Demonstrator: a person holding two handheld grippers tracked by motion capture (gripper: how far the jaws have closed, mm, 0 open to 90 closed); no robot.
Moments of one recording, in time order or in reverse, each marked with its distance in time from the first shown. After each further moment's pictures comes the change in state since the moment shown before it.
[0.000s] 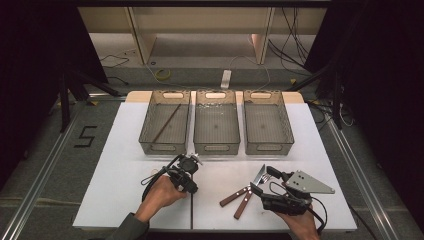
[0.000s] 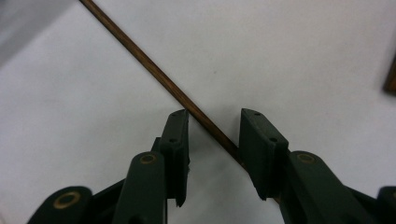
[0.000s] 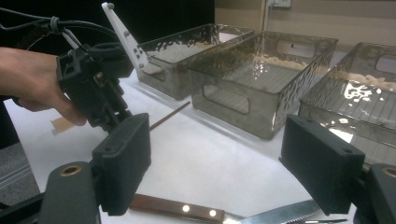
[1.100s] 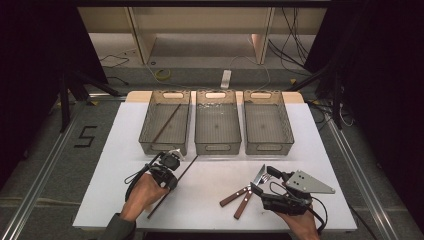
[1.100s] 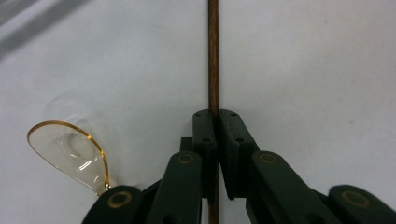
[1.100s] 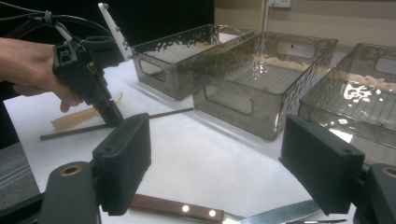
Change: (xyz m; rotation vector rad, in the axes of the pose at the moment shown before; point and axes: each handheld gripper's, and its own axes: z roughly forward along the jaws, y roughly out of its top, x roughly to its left) left arm 0.039 -0.022 -0.010 0.050 0.065 -0.130; right arm 0.000 0.000 0.000 0.001 0.000 0.002
